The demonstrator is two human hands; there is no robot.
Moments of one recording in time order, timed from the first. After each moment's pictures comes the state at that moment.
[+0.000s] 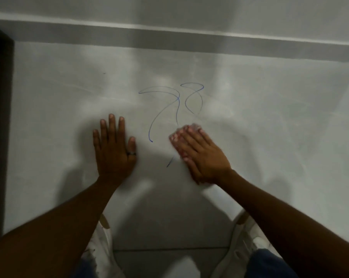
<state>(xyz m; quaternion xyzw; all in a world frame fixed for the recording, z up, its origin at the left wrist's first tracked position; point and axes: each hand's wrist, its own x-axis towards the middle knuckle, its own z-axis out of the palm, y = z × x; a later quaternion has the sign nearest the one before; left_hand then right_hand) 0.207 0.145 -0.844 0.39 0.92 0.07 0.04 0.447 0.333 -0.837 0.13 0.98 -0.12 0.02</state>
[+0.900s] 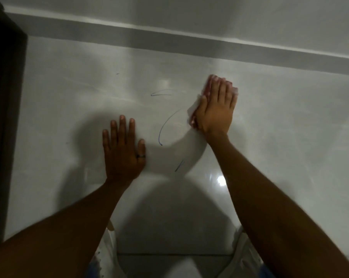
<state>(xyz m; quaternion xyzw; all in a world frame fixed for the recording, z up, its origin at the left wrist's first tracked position) 0.202 0.144 -0.852 0.40 0.91 0.08 0.04 0.320 0.403 -0.818 0.49 0.86 -0.13 0.00</state>
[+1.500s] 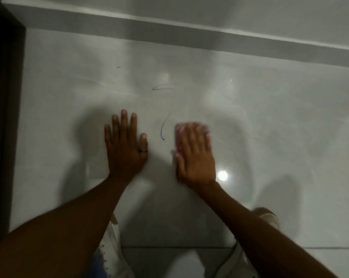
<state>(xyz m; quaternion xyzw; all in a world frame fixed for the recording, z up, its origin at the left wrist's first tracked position) 0.205 0.144 -0.852 0.40 0.91 0.10 0.01 0.397 0.269 -0.834 0.33 0.93 -0.15 0.01</state>
